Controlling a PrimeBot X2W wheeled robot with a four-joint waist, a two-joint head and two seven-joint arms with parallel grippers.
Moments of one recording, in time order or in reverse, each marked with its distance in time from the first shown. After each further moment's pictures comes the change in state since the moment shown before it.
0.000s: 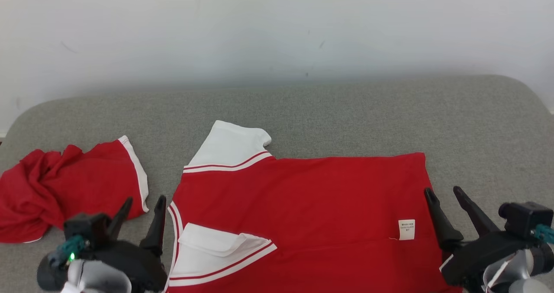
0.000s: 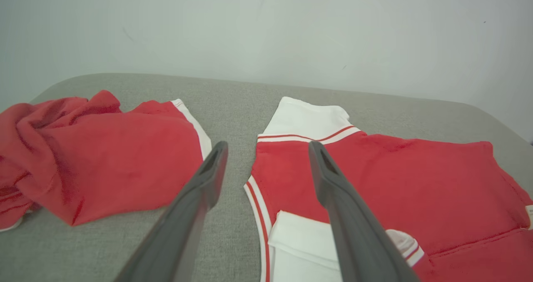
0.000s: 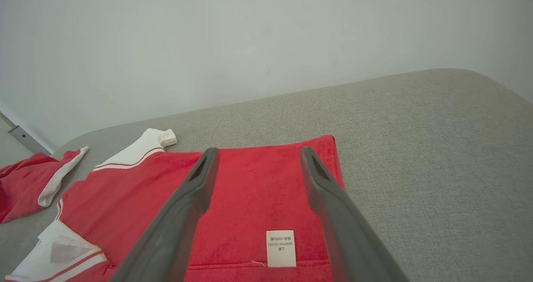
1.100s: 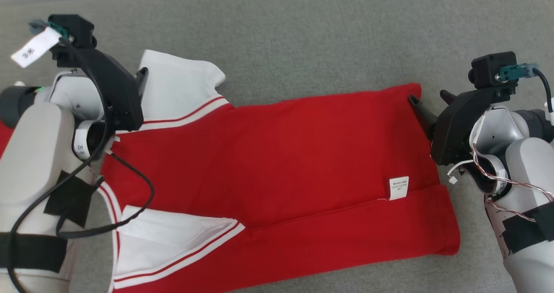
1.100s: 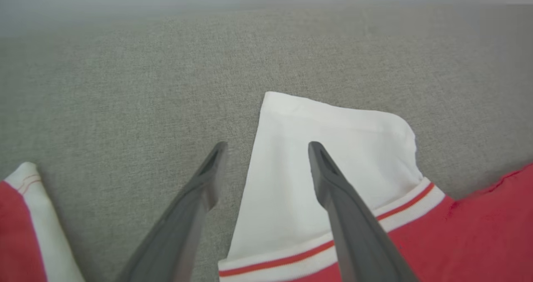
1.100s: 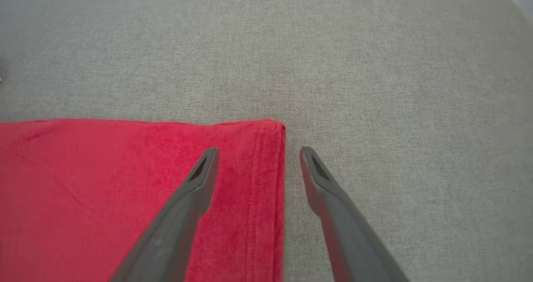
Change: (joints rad) left arm -0.776 -0.006 -0.046 0.479 0.004 -0.069 0.514; right arm -0.591 -0.069 0.123 0.255 -0.068 -0.048 0.493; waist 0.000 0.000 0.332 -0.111
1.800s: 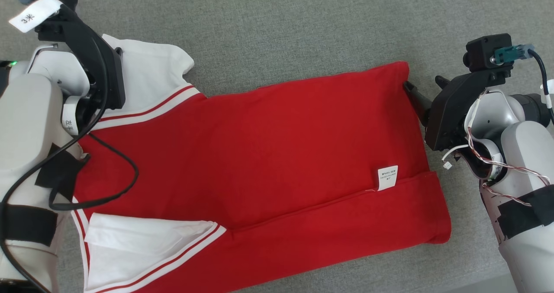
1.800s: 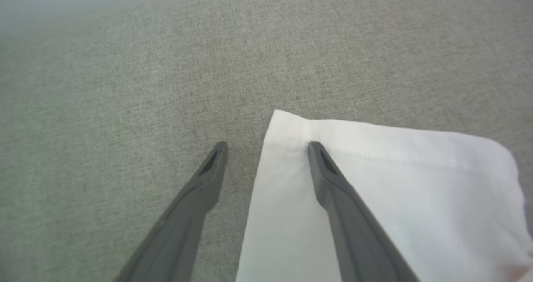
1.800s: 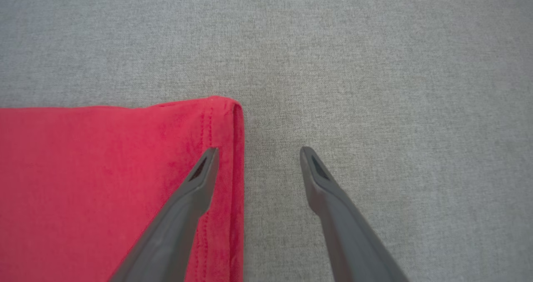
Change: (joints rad) left arm -0.146 0.022 -0.048 0.168 0.100 0.018 -0.018; right arm -0.073 0.015 0.021 0.044 -0.003 -0.014 0.019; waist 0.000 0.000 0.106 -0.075
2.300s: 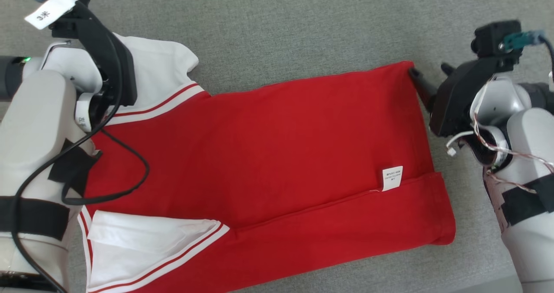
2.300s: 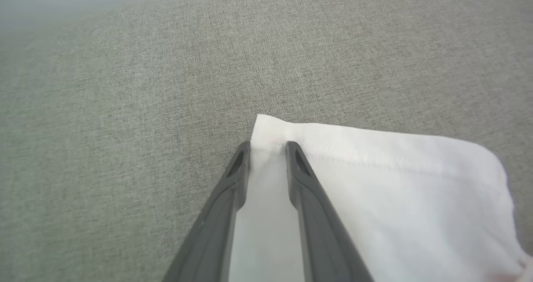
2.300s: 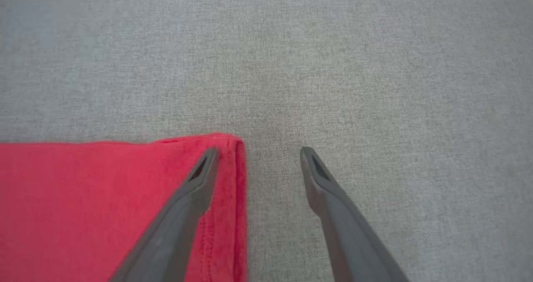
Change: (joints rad) left arm -0.025 -0.037 -0.013 0.048 0.001 -0.001 -0.031; right arm -0.044 0.000 -0.012 0.037 0.002 0.000 -0.014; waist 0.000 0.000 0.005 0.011
